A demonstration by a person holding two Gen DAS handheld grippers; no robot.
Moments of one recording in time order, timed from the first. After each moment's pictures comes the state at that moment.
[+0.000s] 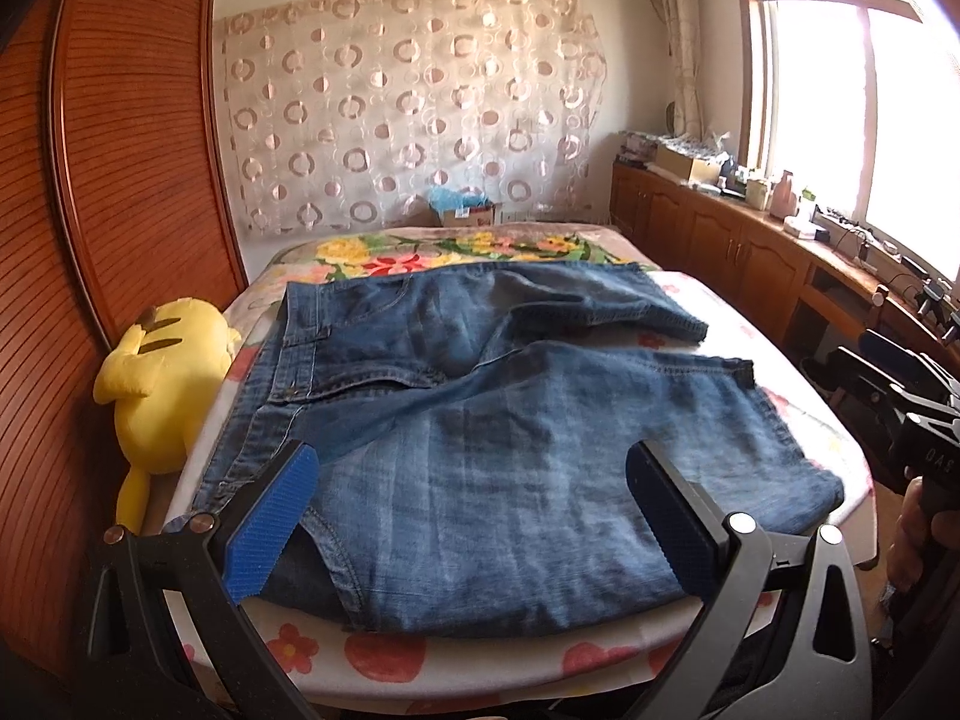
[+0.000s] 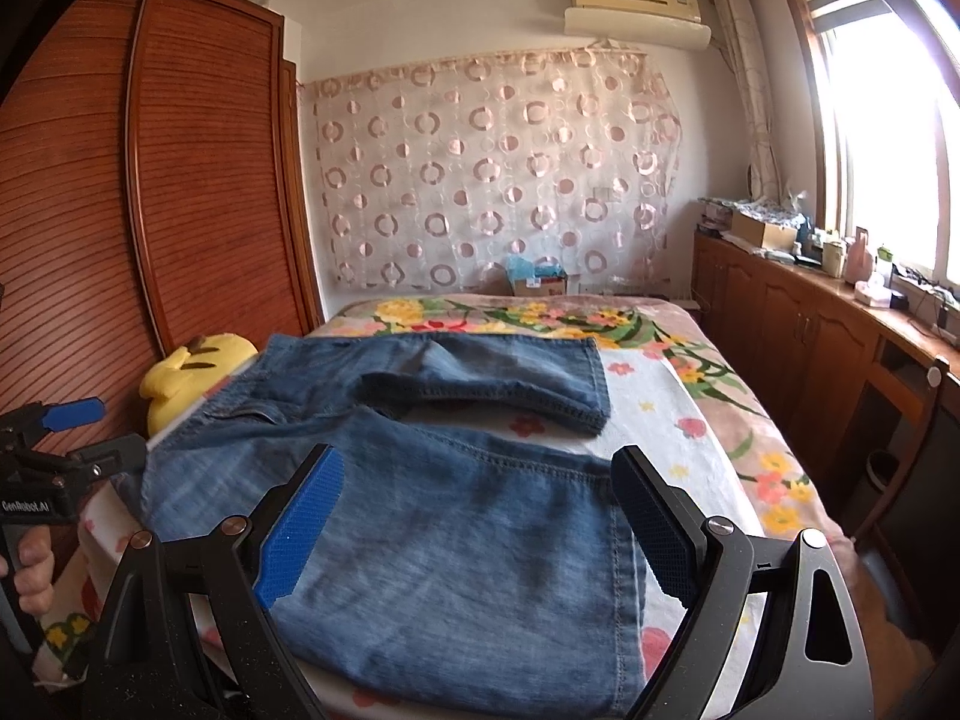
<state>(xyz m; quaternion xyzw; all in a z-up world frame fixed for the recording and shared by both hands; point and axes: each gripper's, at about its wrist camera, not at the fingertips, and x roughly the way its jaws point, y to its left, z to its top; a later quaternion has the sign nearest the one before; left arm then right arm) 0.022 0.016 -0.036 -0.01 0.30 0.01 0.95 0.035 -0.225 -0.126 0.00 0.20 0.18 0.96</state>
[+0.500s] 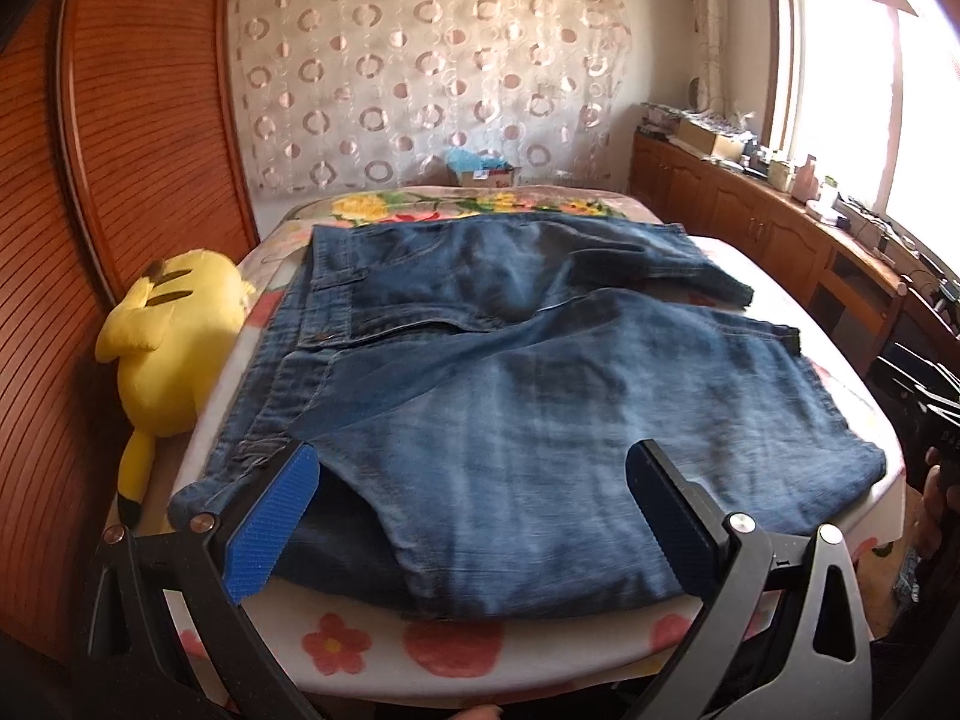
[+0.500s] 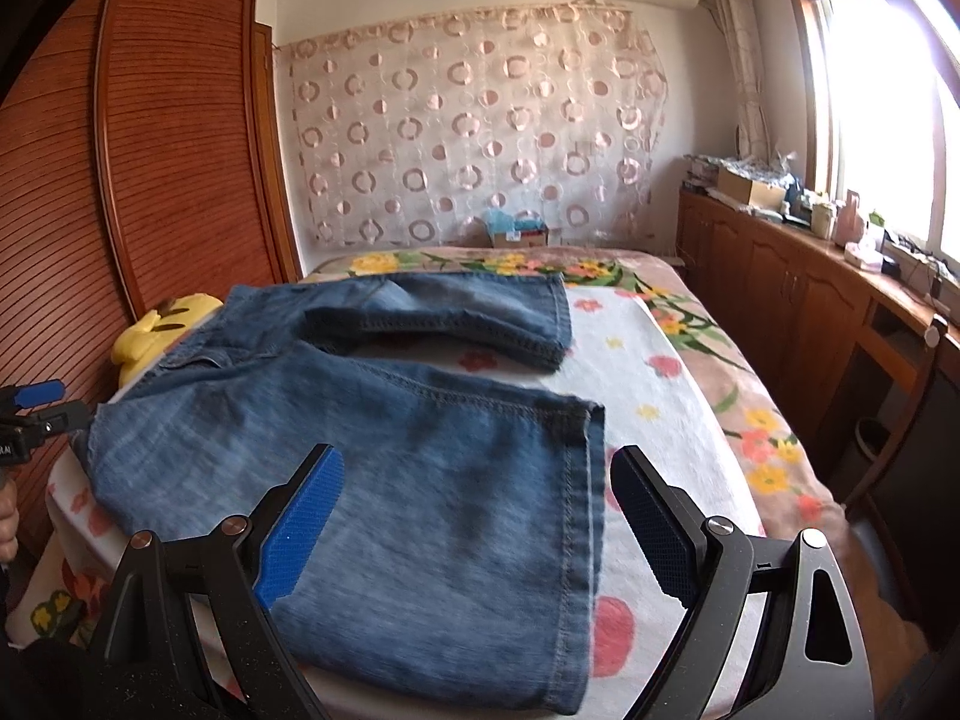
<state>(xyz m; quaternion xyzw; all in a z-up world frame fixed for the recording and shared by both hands) 0.031 0.059 -0.071 -0.02 0.34 0.03 0.94 0.053 -0.240 -0.136 -0.01 0.25 0.17 0.95</state>
